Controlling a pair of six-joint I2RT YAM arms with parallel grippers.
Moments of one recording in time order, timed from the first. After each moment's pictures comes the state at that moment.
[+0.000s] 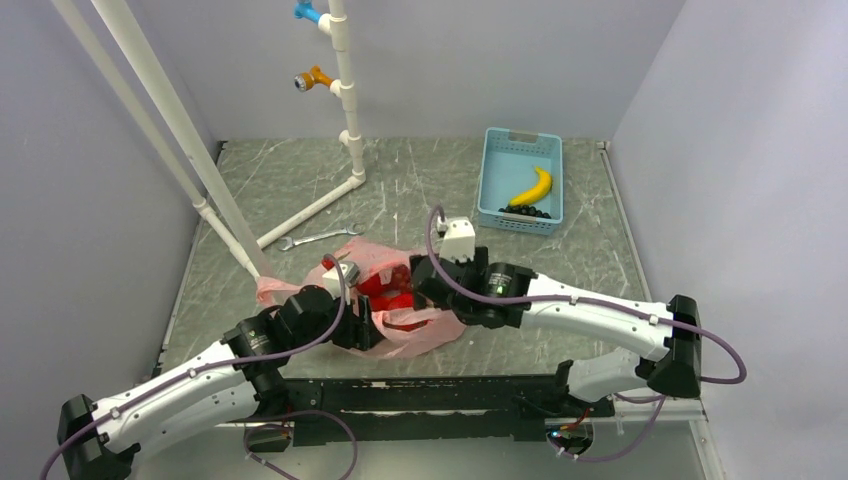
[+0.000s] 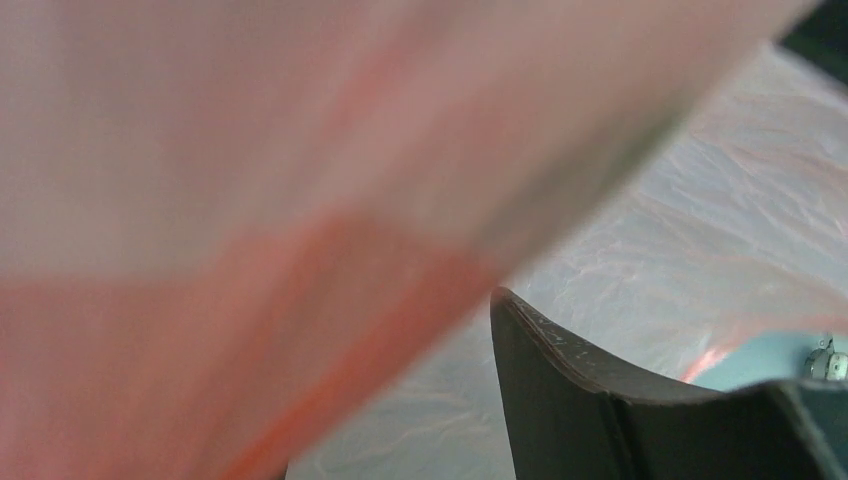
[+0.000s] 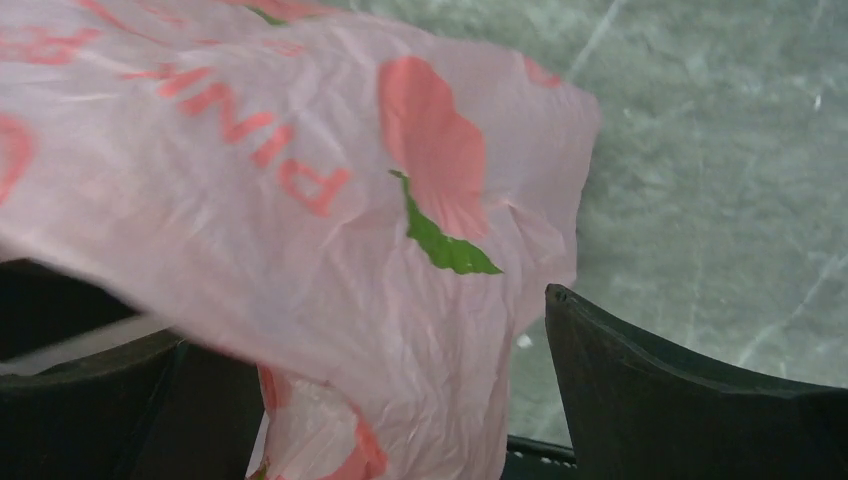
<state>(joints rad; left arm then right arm) -0.93 0.63 0.45 -0.39 0.02 -0.71 1.21 1.33 1.24 -0.86 0.65 0.87</state>
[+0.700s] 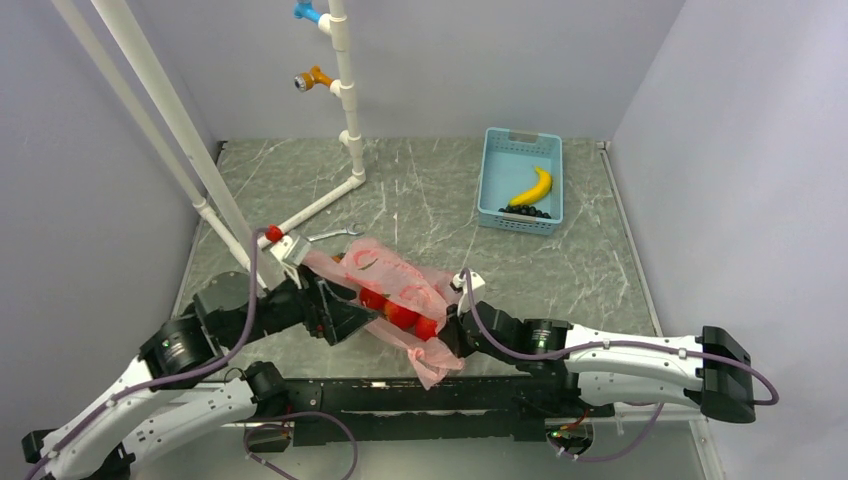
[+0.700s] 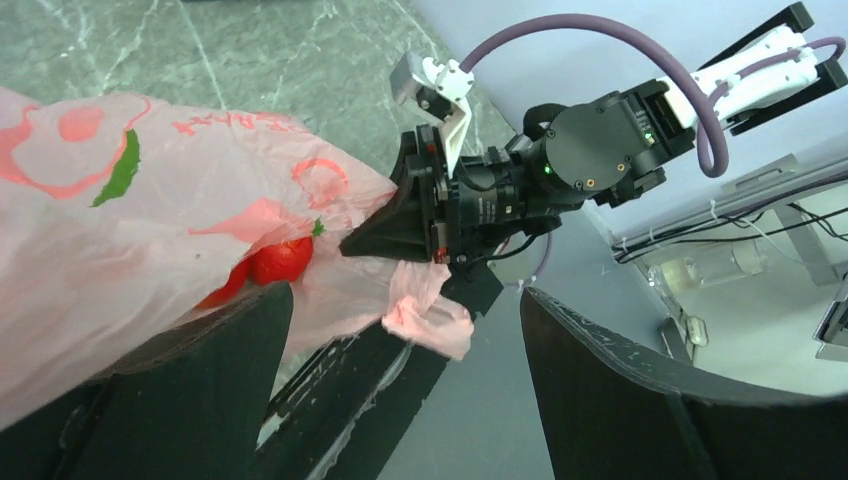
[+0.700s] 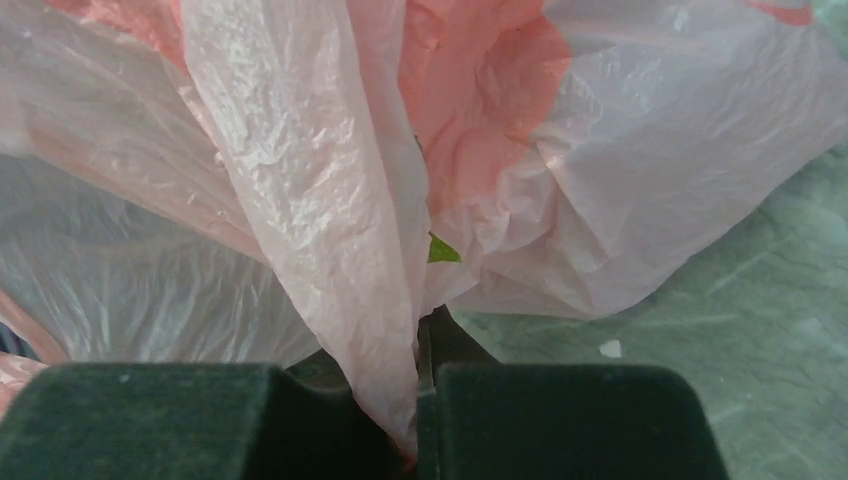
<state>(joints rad) -0.93 0.50 0.86 -0.53 0.11 -0.62 1.25 0.93 0.50 -0.24 0.32 0.66</state>
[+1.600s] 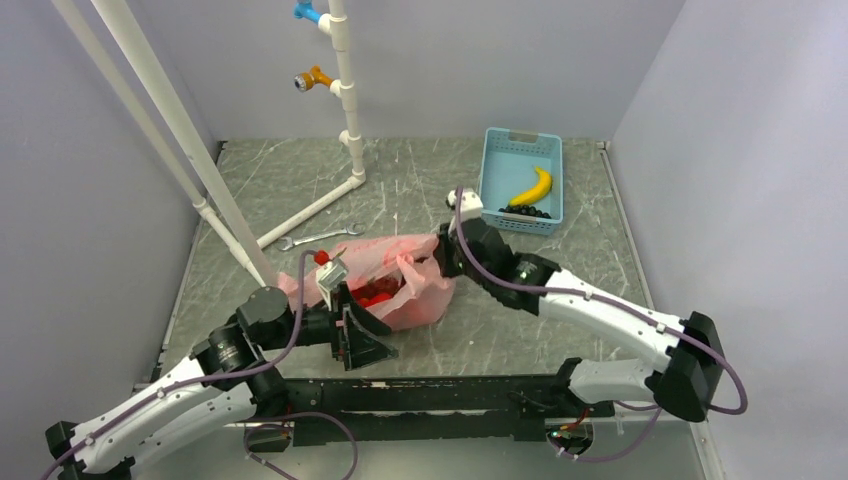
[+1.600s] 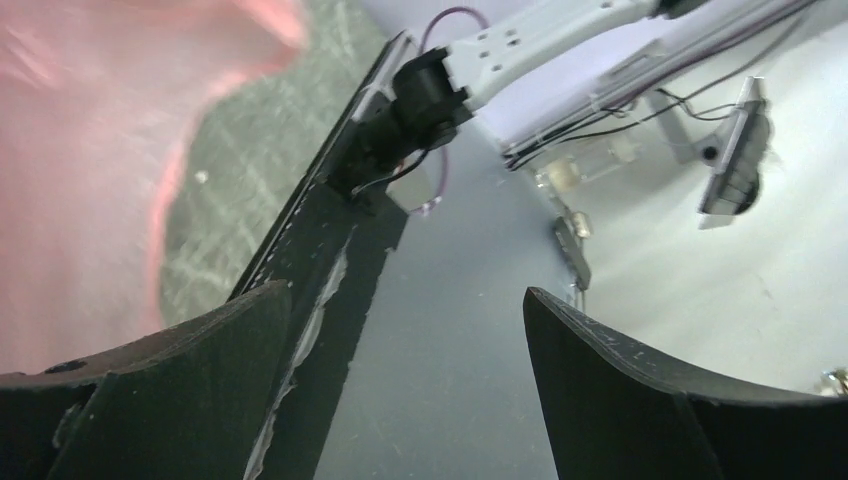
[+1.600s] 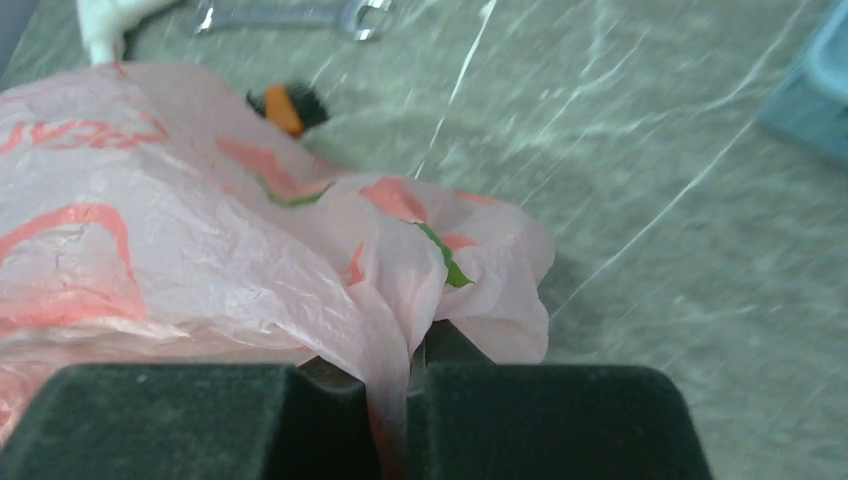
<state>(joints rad) -0.93 0.47 0.52 -0.19 0.44 -0.73 0.97 1.18 0.91 -0.28 0.31 0.49</state>
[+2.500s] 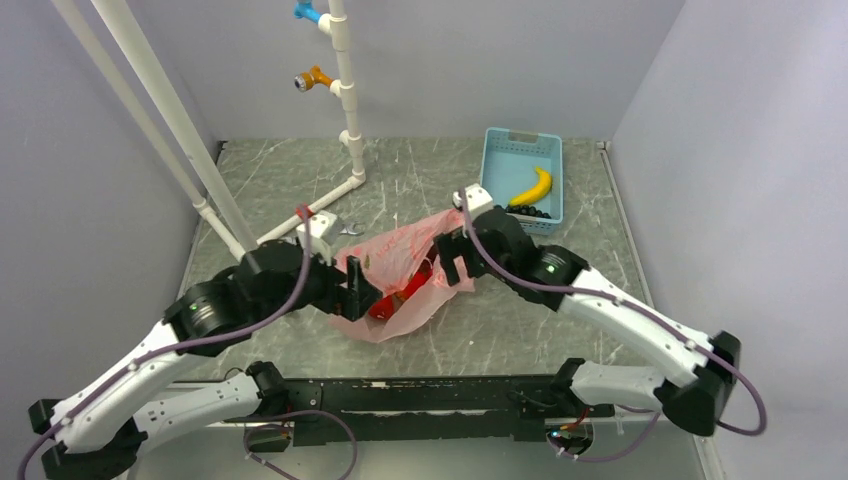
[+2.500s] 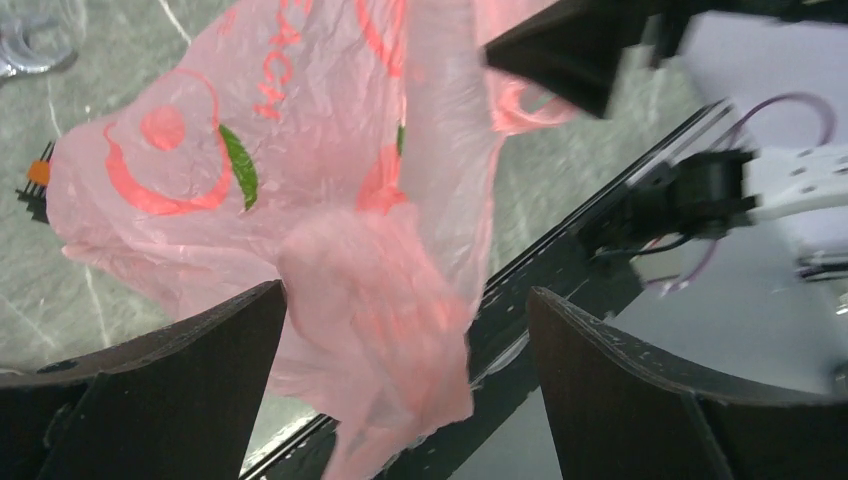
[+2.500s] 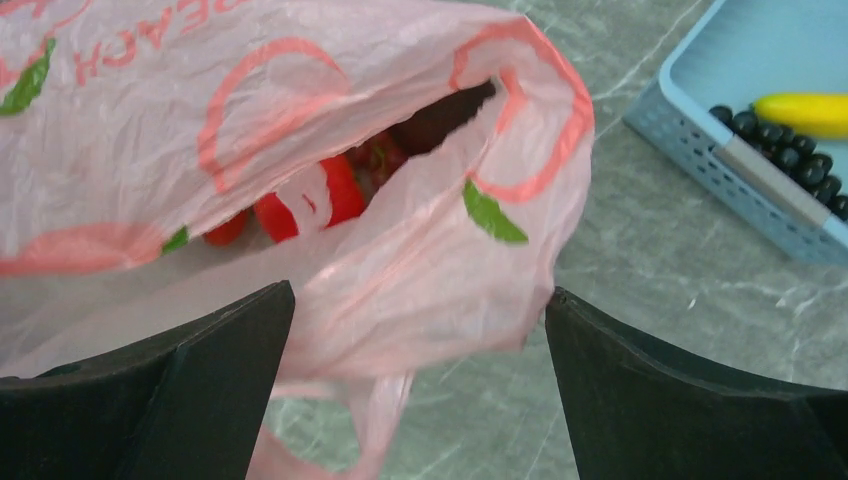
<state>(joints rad) -0.93 0.73 1.10 -0.79 -0.08 -0.51 0.86 1.18 1.09 -0.56 0.28 0.19</state>
